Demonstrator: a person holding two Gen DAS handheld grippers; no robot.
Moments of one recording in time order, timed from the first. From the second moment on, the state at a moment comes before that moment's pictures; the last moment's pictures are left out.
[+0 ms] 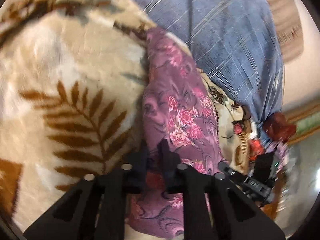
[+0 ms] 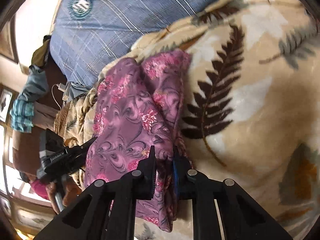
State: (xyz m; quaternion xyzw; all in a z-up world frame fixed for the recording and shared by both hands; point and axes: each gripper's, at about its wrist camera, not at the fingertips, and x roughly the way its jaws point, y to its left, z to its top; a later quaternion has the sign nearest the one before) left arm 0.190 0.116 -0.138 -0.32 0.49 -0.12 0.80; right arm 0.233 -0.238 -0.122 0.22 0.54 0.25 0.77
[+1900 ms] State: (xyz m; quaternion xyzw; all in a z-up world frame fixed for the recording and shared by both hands) left arm 0.068 0.098 -0.121 -0.23 0.46 -0.04 0.86; right arm 0.140 -0.257 -0.121 0.30 0.49 0.25 0.78
